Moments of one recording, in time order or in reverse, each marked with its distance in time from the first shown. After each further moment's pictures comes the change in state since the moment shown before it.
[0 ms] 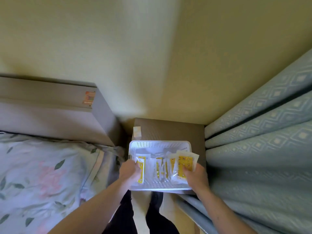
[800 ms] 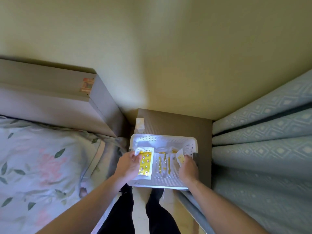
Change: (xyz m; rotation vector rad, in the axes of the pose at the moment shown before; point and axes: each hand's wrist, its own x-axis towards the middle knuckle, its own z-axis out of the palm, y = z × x) left_hand -0.008 0.000 -0.014 -0.257 -0.012 0.084; right_hand 0.045 -0.002 0.050 -0.459 -0.118 -0.067
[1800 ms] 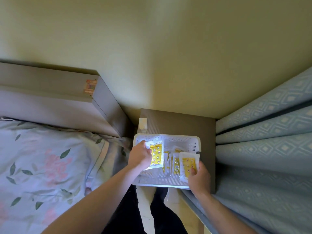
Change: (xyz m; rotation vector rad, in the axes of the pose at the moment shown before) left_hand 0.026 0.027 0.018 0.119 0.069 0.071; right_hand -0.035 0.028 0.001 0.332 0.207 0.067
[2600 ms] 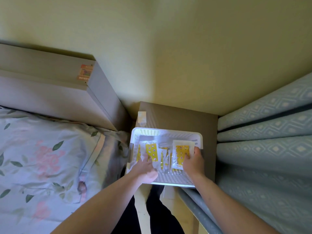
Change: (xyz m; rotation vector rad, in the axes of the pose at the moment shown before) left_hand 0.009 -0.046 0.067 0.619 -0.555 0.106; right_hand 0.046 -0.017 0.028 0.034 -0.087 0.058
